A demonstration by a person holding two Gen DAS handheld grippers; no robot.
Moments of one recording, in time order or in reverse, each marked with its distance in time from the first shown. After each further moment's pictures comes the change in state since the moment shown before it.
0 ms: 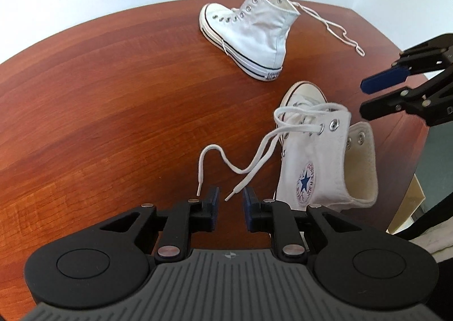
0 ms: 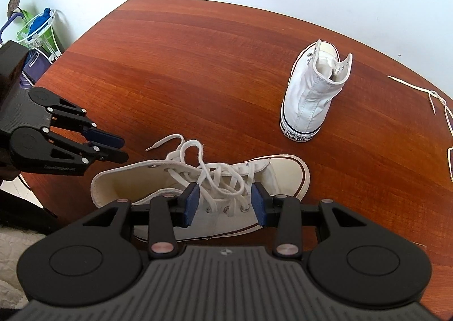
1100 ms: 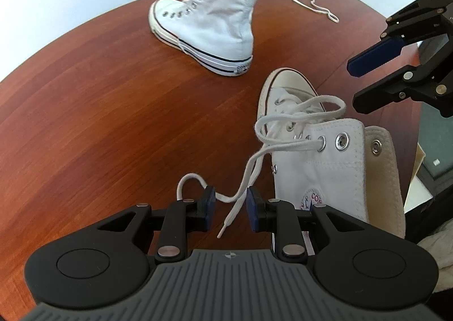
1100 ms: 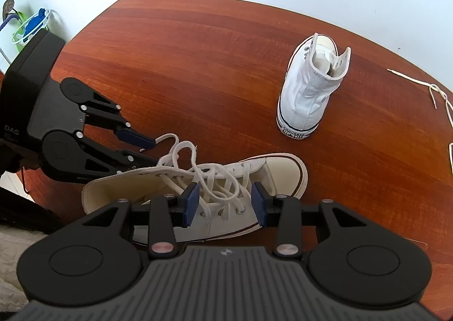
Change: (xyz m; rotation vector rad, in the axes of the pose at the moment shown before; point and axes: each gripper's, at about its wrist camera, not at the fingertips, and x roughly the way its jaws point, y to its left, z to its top) left arm 0.043 -0.015 0.035 0.247 0.064 -0.058; right arm 0.007 -0.007 0.007 0.021 0.033 0.008
